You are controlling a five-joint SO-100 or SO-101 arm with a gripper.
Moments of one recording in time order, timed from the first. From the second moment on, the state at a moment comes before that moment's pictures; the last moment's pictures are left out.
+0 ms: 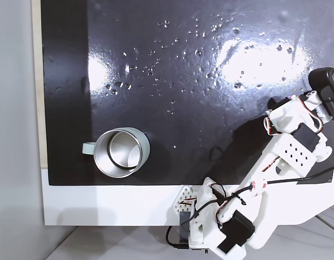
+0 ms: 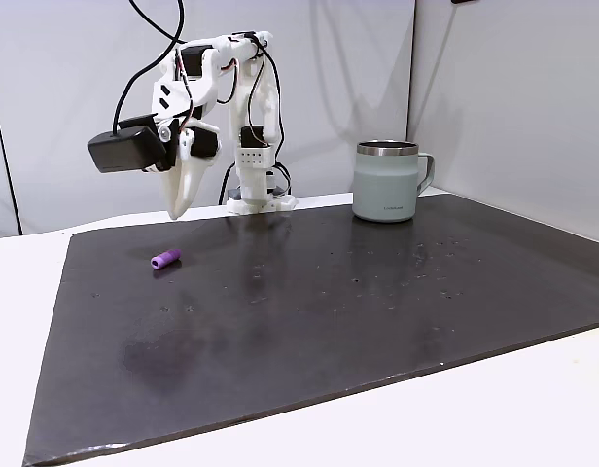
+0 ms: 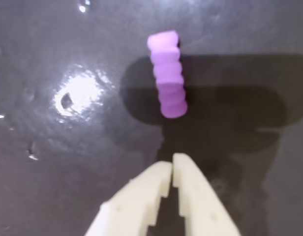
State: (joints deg) arm 37.0 99.2 108.2 57.2 -73.7
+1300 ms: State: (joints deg) arm 38.9 66.0 74.1 72.2 -75.2
